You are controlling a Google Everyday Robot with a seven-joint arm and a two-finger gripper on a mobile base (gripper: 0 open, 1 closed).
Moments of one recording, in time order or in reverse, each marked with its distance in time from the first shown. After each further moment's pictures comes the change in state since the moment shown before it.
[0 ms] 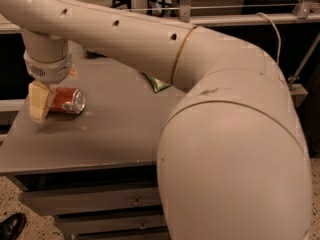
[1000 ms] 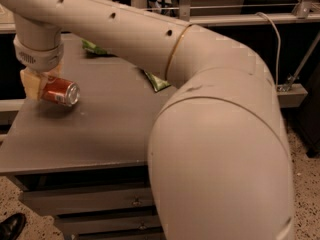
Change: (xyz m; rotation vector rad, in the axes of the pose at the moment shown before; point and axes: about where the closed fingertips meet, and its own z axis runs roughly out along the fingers) arm -0.040 -0.009 -0.014 -0.002 -0.113 0.006
